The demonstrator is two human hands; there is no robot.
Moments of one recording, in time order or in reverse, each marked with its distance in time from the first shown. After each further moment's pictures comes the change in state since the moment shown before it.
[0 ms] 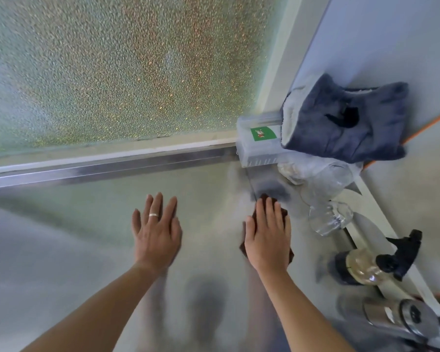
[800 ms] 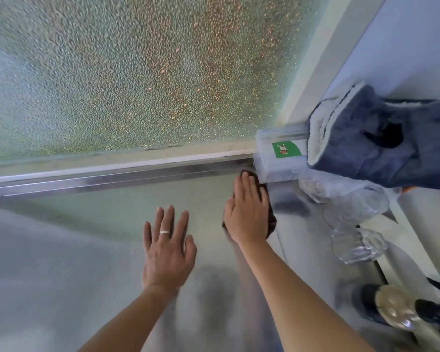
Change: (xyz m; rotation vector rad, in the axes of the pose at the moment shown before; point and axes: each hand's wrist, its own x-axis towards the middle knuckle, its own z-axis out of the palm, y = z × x) left_hand 0.006 0.004 0.003 0.007 -0.016 -0.006; right_hand 0.095 -0.088 0.022 0.059 -0.019 -0.210
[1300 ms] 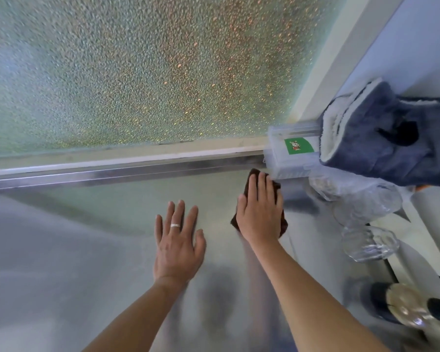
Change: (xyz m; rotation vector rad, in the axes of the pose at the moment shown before) left_hand 0.000 0.000 -0.001 -0.026 -0.007 0.021; right_hand -0.008 0.007 -0.001 -0.058 -0.006 0.066
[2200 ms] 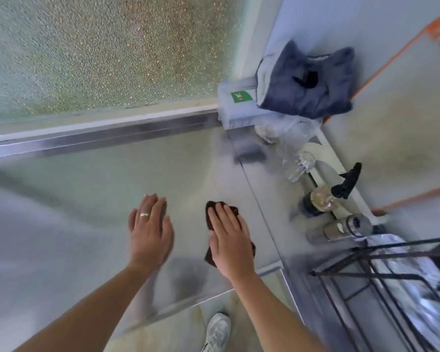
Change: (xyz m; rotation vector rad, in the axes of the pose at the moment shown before) left_hand -0.118 -0.024 -0.024 -0.265 0.002 0.063; right_hand -0.252 0.014 -0.031 0.117 -0.052 -0.148
